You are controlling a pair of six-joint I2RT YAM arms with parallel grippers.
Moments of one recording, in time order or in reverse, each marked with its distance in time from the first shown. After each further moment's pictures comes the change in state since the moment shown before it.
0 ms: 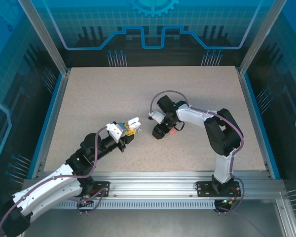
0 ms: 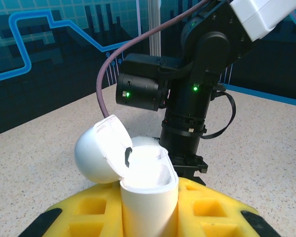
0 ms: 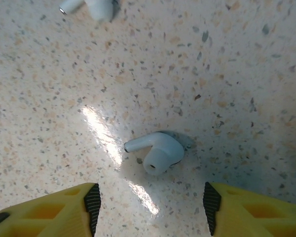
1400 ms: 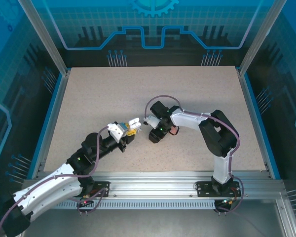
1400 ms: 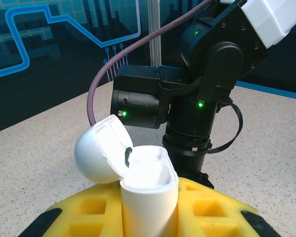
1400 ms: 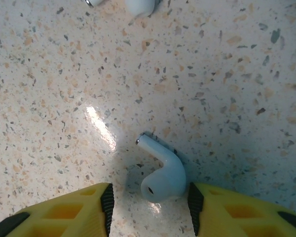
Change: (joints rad) left arm 0.000 0.016 0.000 0.000 0.000 0.008; right arm 0.092 0.013 -0.021 0.045 0.063 0.082
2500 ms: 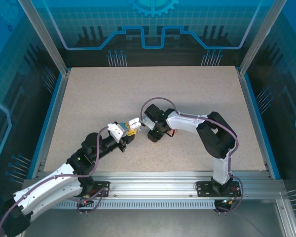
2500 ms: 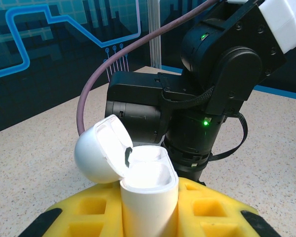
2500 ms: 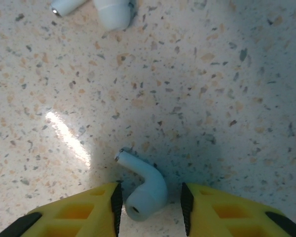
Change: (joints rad) left arm 0.000 0.000 0.000 0.000 0.000 0.000; right arm 0.079 0.003 0.015 0.022 0.219 0.036
